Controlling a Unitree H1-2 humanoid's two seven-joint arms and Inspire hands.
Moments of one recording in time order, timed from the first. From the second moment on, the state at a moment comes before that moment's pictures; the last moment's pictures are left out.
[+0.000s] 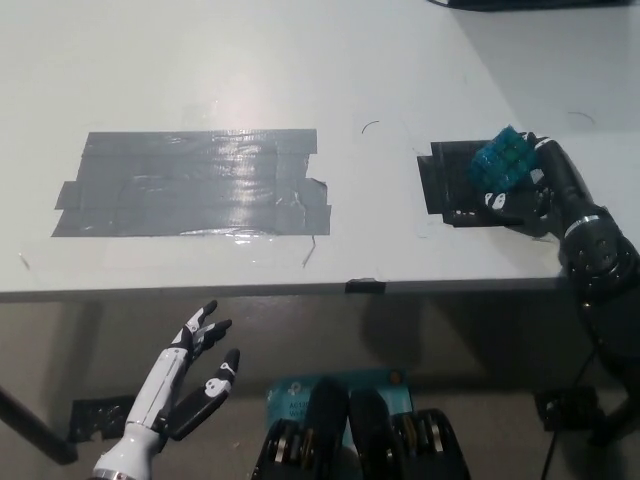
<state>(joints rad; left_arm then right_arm) -0.04 0.20 -0.10 0.00 0.13 -0.07 -0.09 -0.79 -0.28 0.16 0.80 -0.29 0.05 -0.07</state>
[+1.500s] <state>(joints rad) 0.00 0.20 -0.10 0.01 0.13 -0.08 -0.11 -0.03 -0.15 0.17 -0.31 -0.25 0.07 0.03</state>
